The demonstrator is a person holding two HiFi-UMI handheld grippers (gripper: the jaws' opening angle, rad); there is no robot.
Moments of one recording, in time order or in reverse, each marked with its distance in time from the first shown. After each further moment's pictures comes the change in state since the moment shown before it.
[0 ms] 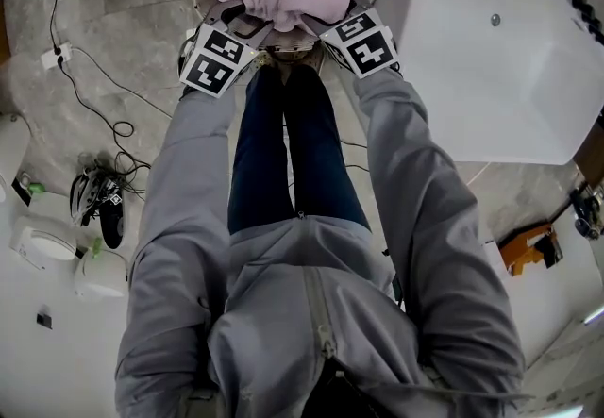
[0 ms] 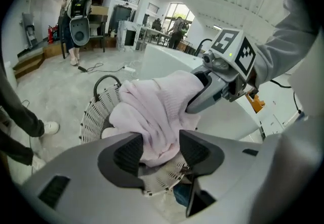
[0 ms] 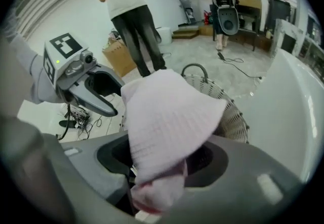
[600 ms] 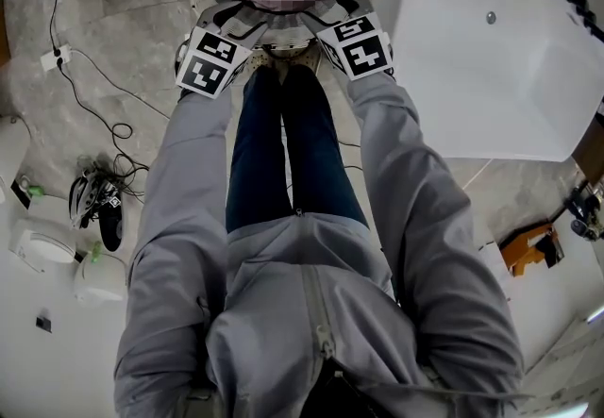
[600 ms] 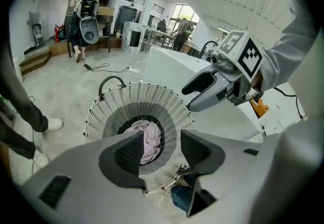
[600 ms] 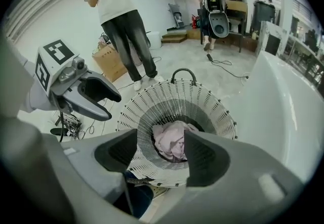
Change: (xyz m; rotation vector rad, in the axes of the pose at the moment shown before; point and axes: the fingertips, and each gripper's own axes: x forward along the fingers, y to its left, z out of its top) left arm -0.010 -0.004 -0.005 -0.043 -0.005 0.038; right arm -0.019 -0.005 -0.003 0.083 -0.034 -0.110
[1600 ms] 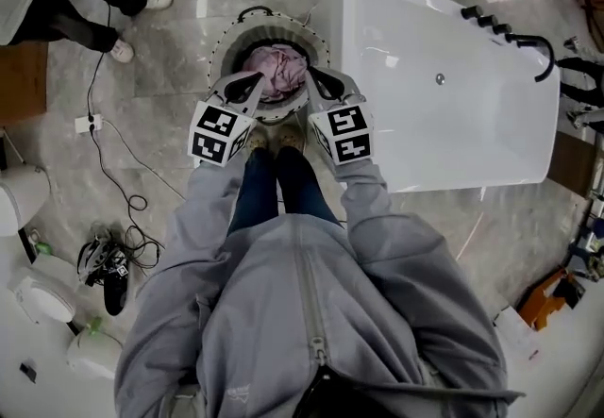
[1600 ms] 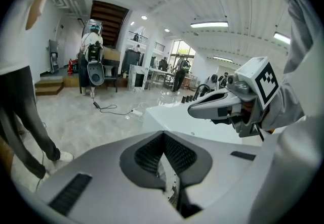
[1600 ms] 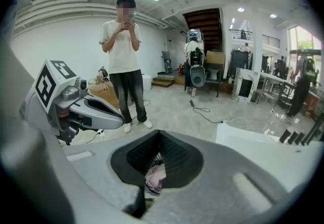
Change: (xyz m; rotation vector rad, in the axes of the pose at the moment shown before) left arm -0.181 -0.080 0.156 0.008 -0.403 0.077; right arm -0.235 0.053 0.119 -0.028 -0.446 -0.208
